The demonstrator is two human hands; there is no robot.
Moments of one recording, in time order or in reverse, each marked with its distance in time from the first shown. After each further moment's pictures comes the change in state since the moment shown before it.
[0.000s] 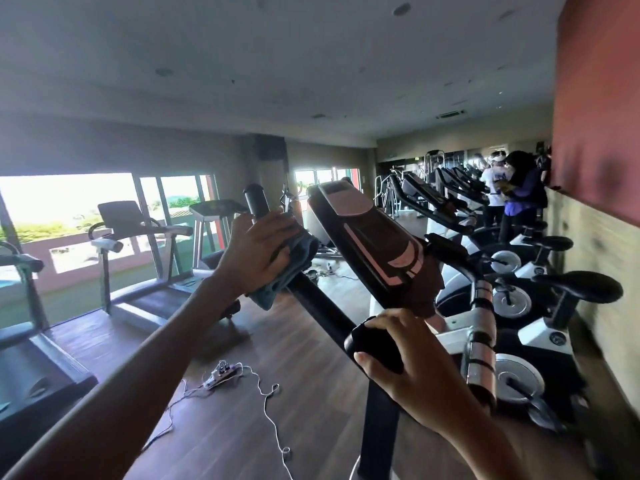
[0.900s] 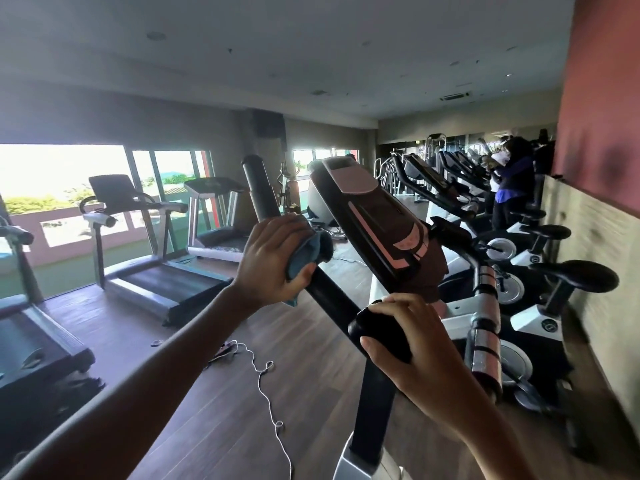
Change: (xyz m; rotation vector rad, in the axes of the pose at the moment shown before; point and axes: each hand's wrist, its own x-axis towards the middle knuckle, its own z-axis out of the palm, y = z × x) left_hand -0.026 0.045 0.026 -0.160 0.246 0.030; right_hand -0.003 0.005 0.006 0.072 0.029 -0.016
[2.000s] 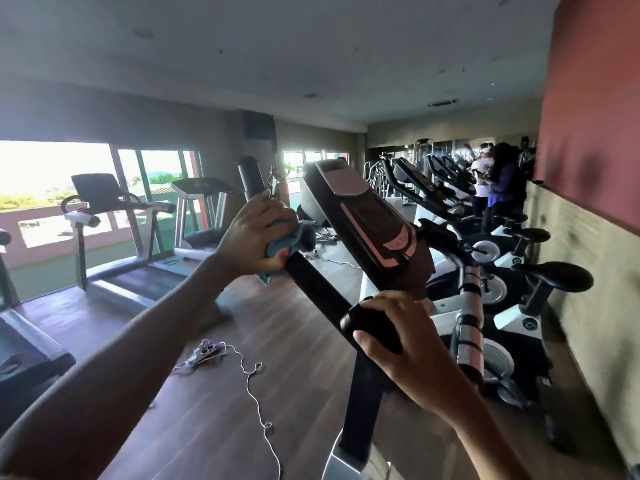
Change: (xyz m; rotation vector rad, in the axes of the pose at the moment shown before) left_hand 0.022 -0.047 -0.009 0.030 -0.078 0.201; right_hand 0.000 0.000 -0.001 -0.023 -0.021 0.013
